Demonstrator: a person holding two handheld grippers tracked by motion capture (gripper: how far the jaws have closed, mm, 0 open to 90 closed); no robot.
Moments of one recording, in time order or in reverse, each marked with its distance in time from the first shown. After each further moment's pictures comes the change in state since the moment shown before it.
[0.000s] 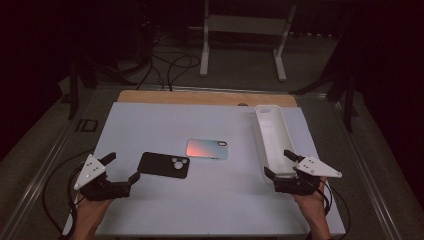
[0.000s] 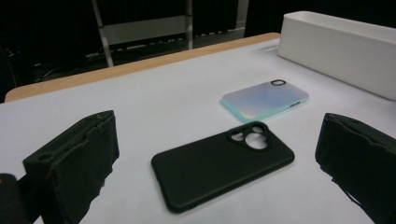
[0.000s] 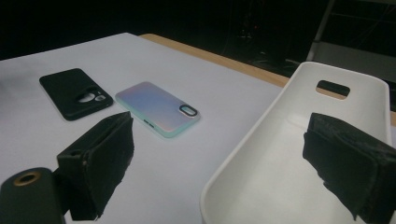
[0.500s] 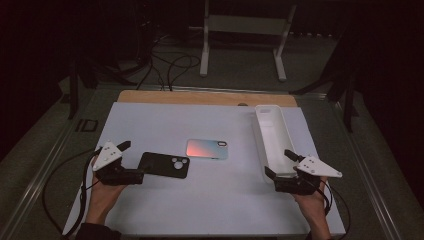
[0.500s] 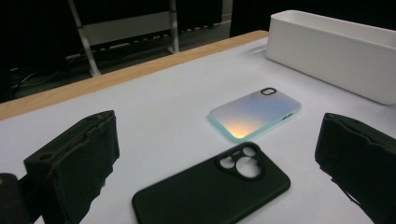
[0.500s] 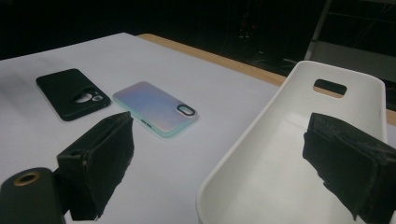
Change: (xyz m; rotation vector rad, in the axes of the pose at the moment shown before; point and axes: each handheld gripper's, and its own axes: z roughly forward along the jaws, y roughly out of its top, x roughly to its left) left arm -0.005 0.028 0.040 0.030 -0.059 0.042; right arm -0.001 -0.001 0.000 -0.001 -0.008 0.005
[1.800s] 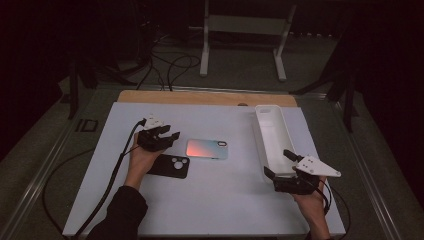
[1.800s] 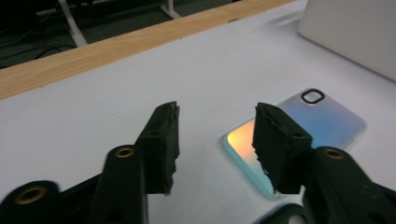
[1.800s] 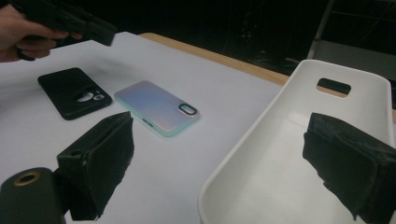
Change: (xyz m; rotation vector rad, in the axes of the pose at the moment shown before) left arm 0.016 0.020 0.136 0.182 -0.022 -0.040; right arm 0.000 -0.001 0.003 -0.001 0.010 -0.003
